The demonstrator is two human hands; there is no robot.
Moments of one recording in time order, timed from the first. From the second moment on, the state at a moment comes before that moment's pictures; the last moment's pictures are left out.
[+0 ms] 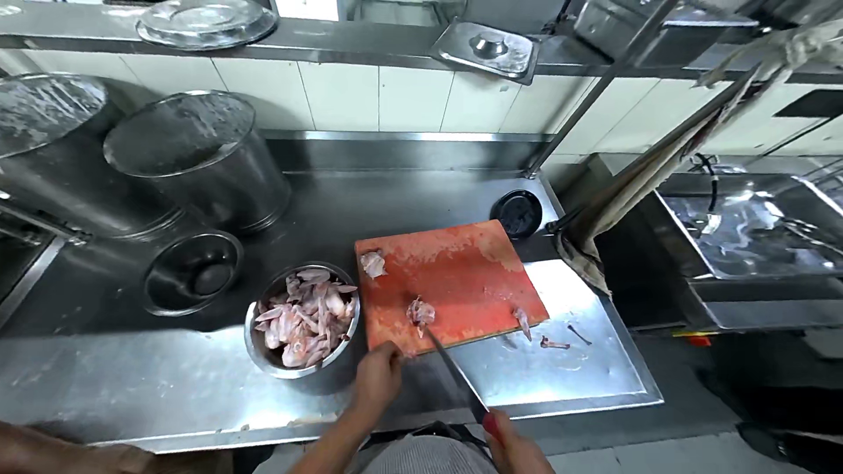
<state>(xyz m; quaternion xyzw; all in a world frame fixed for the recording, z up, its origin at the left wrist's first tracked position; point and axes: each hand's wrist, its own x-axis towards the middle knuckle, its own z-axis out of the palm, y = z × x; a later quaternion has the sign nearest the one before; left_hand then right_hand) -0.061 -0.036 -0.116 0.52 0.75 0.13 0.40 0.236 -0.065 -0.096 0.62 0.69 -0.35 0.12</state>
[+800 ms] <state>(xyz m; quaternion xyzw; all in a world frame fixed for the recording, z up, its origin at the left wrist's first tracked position) -0.096 0.029 -0.113 0.55 0.75 0.17 0.31 0.176 -0.020 -0.080 0.57 0.73 -0.37 0.07</state>
